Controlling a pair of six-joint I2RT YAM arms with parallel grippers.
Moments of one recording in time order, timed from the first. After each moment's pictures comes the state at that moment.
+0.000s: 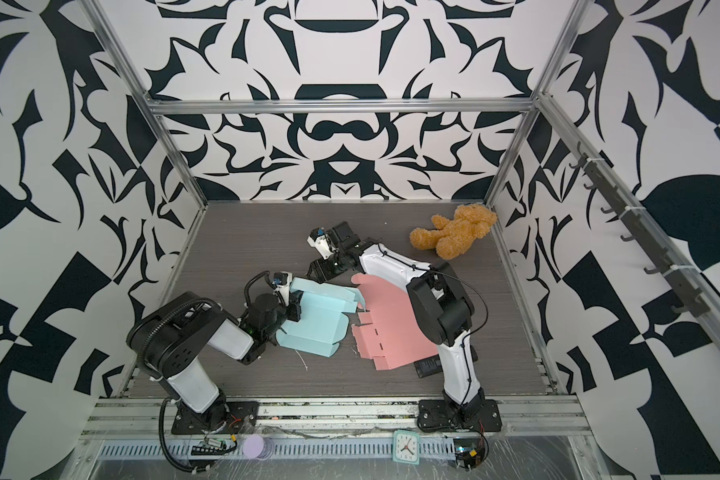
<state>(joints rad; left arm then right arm) -0.58 1.72 0.28 1.05 -0.13 -0.24 0.67 2.03 1.54 -0.41 -0.45 0.16</state>
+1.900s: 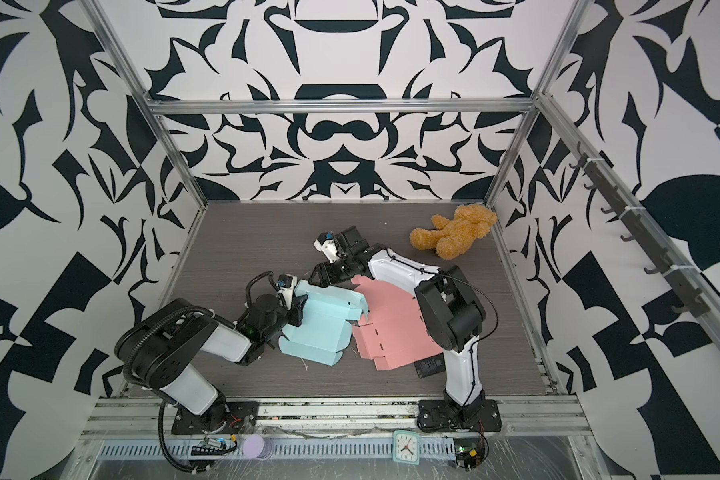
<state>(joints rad) -0.60 1.64 0.27 0.94 -0.05 -0.22 0.65 1.96 1.41 -0.35 -0.57 0.27</state>
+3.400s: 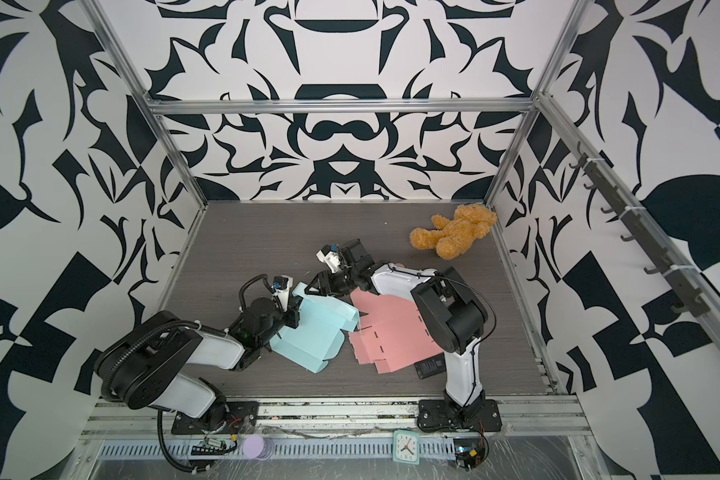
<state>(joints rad) -0.61 1.52 0.23 0.90 -0.10 -0.23 0.66 1.93 1.20 -0.01 -0.78 0.60</state>
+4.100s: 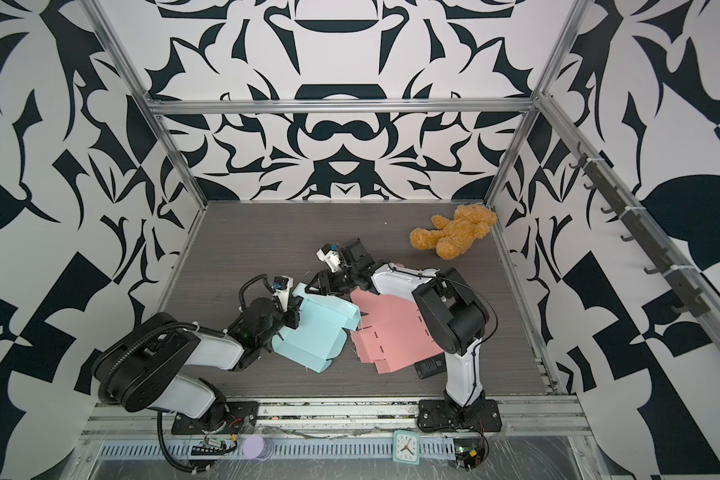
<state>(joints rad) -0.61 1.51 0.23 0.88 -0.08 -0.23 0.66 1.92 1.21 -0.04 -0.75 0.58</state>
